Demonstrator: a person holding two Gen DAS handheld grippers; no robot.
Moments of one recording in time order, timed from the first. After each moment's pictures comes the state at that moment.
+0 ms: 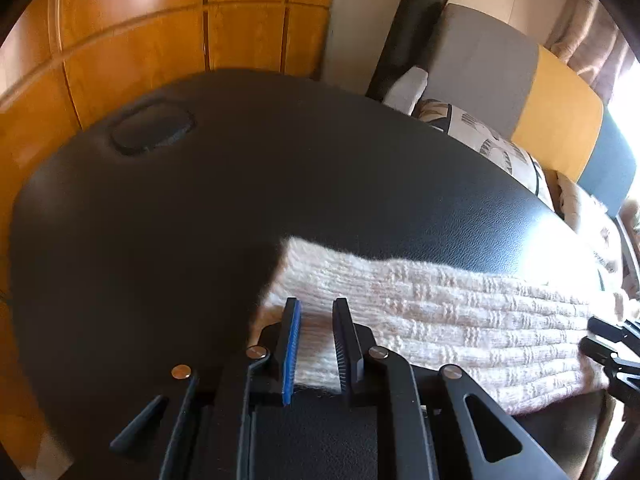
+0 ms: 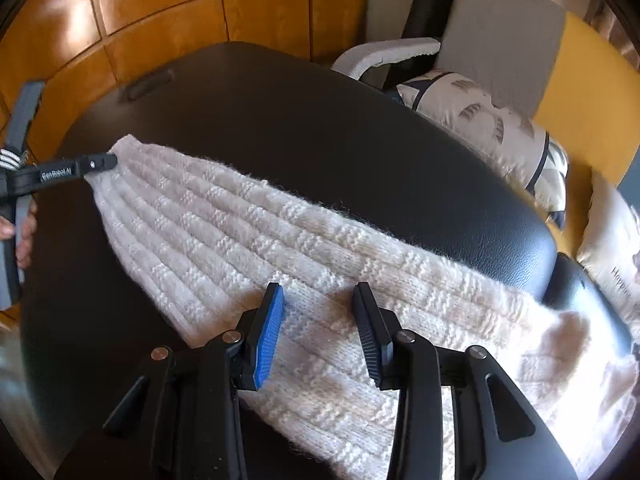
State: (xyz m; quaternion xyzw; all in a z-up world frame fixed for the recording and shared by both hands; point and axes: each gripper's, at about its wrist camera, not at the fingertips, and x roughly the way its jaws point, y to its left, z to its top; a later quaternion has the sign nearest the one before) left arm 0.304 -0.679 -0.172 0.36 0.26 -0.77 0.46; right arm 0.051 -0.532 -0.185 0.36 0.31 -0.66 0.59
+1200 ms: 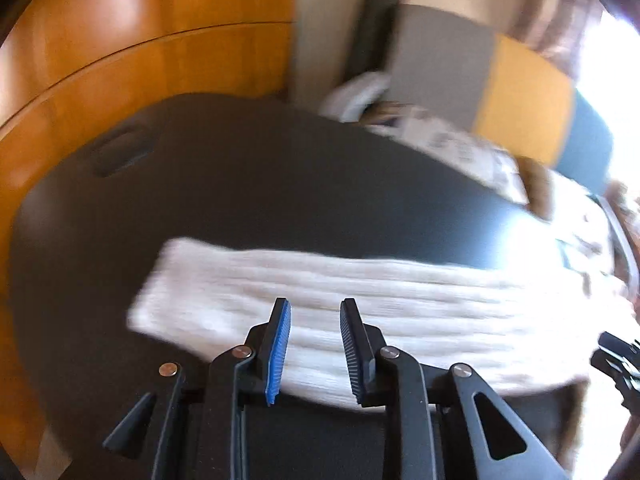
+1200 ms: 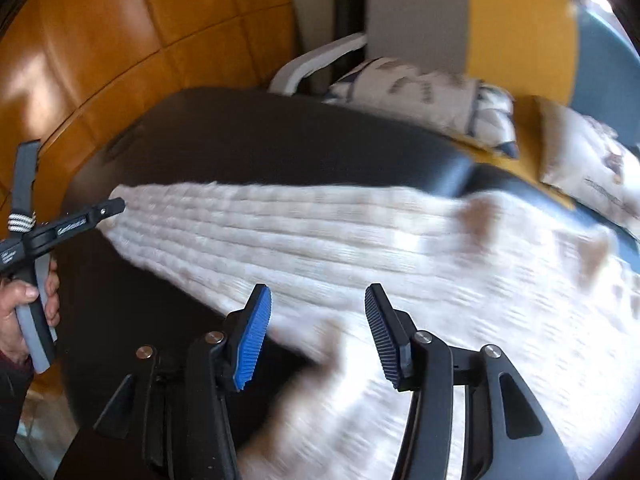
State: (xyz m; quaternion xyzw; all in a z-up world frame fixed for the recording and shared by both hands) left arm 0.222 -0.594 -0.155 0.36 0.24 -0.80 0.42; right arm 0.011 -0.428 -0.156 0.41 0.20 -0.71 0.53
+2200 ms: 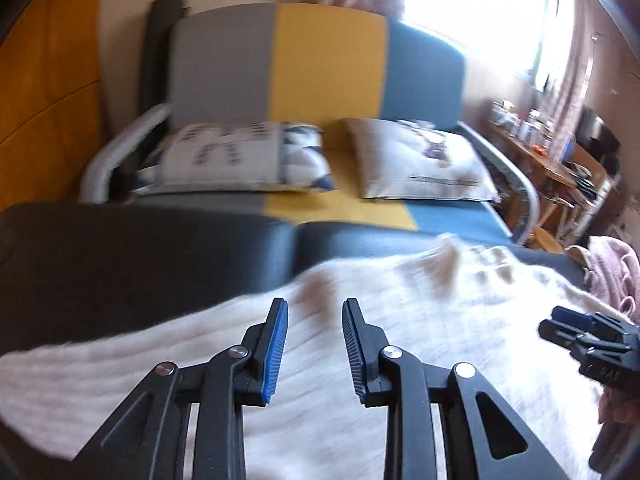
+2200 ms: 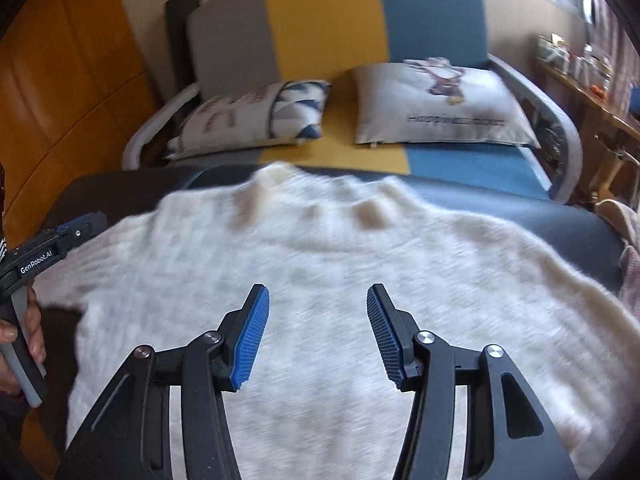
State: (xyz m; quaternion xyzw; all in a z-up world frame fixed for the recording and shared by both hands) left arm -0.028 -0.431 -0.125 0.37 0.15 -0.90 0.20; right arm -0.160 -0.236 -0.154 0.43 0.09 -0.82 0.37
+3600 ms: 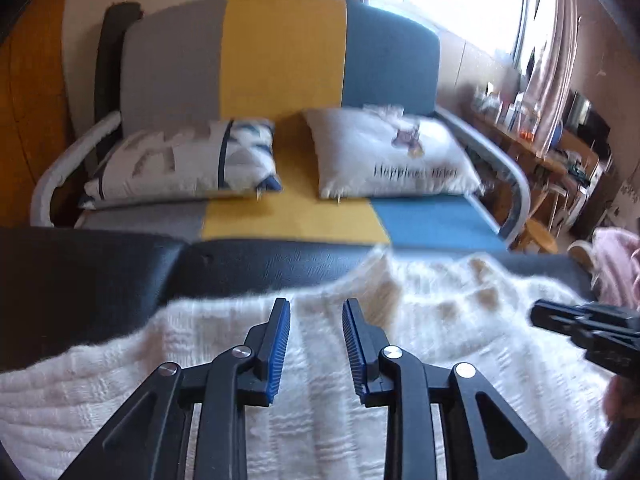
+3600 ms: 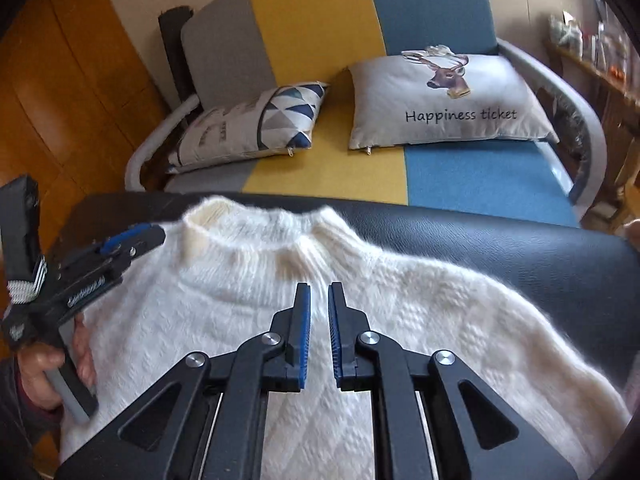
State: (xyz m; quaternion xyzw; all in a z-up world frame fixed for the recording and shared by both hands) left arm -0.124 -0.401 -0.169 0.40 0.13 -0.89 0.19; right arm -0.245 -0.210 -0.179 0.45 0.08 -0.79 0.41
